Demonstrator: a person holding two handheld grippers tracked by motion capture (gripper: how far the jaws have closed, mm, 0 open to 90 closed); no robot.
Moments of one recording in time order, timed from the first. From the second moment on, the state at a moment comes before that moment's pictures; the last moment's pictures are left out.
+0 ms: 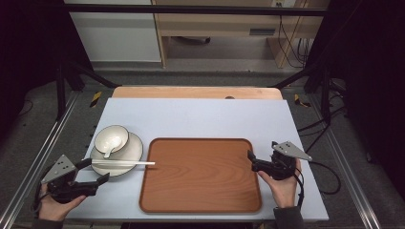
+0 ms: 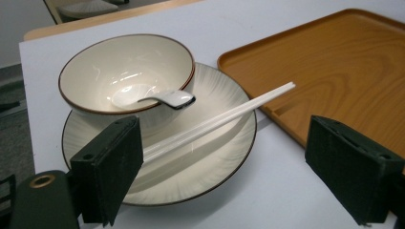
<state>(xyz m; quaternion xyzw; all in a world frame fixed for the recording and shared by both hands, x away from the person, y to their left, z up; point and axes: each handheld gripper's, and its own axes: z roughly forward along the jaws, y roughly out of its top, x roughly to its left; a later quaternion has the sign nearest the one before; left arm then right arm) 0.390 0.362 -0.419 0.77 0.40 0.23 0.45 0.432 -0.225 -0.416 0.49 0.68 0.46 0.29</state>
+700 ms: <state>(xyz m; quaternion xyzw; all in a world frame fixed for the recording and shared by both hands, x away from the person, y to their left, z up) 0.425 0.350 -0.454 0.80 0.40 0.25 0.37 0.436 -0.222 -0.420 0.49 0.69 0.46 0.28</state>
